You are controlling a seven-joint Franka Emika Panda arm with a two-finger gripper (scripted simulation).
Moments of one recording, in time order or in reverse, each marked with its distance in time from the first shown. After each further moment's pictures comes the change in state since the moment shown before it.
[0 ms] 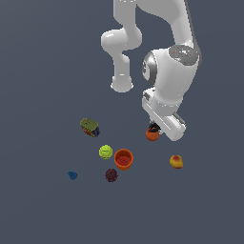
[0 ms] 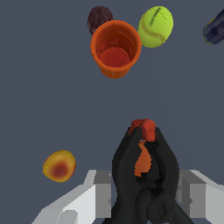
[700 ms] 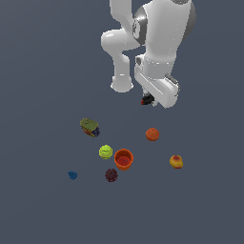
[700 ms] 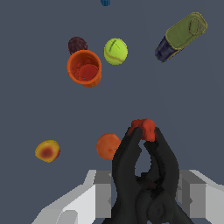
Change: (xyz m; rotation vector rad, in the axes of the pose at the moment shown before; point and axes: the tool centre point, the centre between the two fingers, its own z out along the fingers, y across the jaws) arm -0.001 0.076 -0.089 0.001 0.004 0.000
